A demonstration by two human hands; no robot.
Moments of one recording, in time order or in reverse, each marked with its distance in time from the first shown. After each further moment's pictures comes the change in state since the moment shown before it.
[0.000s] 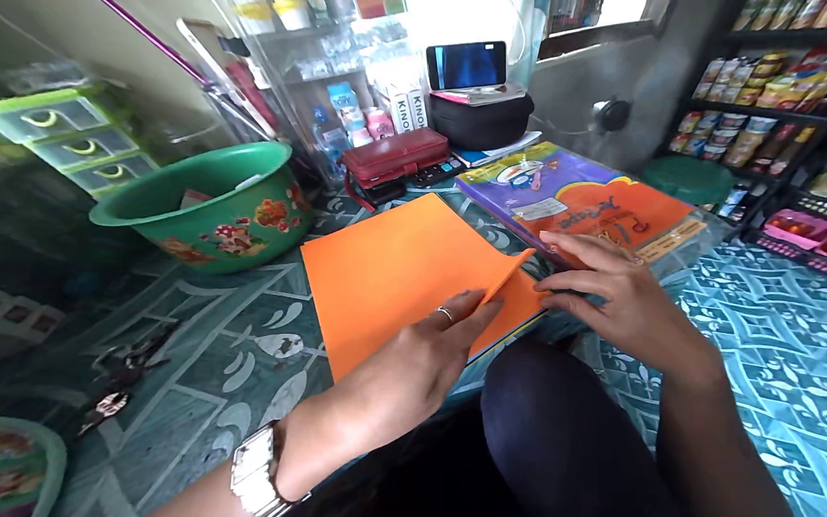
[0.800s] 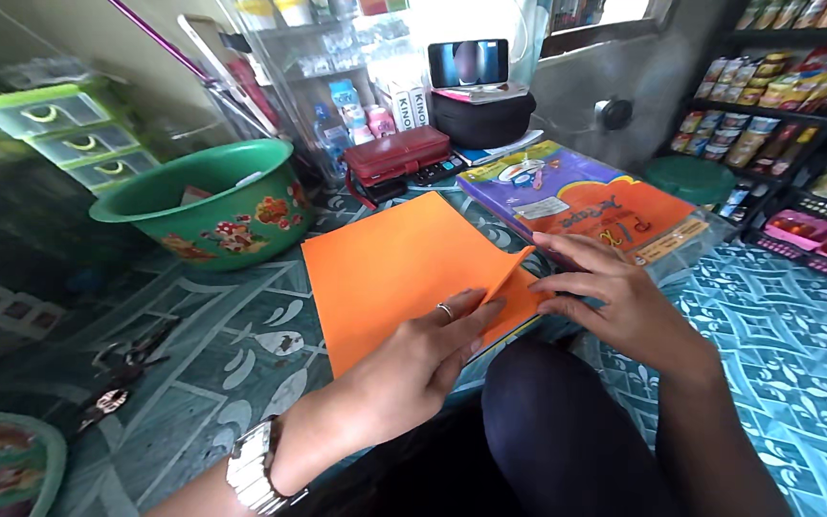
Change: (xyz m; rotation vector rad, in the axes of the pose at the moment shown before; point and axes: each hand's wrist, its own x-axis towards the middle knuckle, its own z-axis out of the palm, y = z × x) left_hand -0.001 0.000 -0.003 -0.064 -0.017 -0.047; right_hand 0.002 -0.001 0.003 0.037 0.000 -0.070
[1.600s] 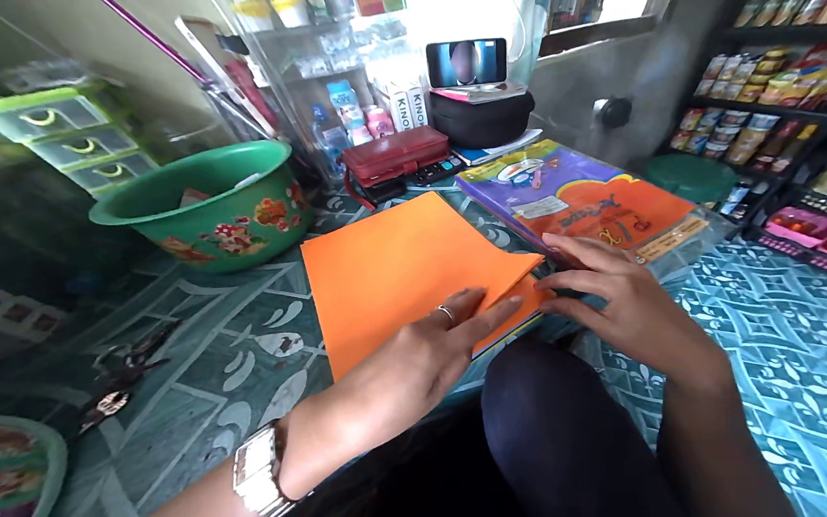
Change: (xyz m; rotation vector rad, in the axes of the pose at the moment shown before) left_hand 0.002 0.000 0.003 0.064 0.035 0.077; right_hand -0.005 -0.002 -0.003 -0.051 -0.041 0.094
